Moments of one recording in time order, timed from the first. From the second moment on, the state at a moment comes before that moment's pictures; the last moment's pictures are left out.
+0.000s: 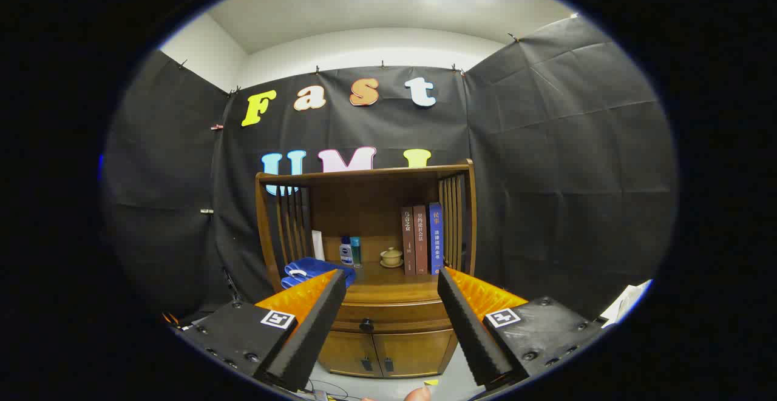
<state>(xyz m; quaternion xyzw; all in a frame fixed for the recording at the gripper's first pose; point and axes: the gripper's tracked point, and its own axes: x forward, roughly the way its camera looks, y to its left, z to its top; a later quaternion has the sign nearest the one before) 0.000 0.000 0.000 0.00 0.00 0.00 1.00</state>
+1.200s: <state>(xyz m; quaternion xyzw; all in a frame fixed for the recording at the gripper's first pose) 0.072 0.010 -0.078 0.00 0.02 0.00 1.00</state>
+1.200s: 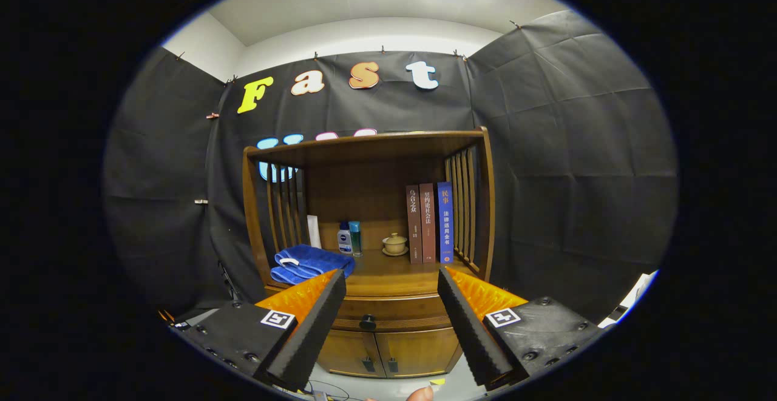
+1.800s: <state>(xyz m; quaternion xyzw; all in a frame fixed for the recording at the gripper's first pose) 0.164 0.013 -0.243 0.04 0.08 0.00 1.00</state>
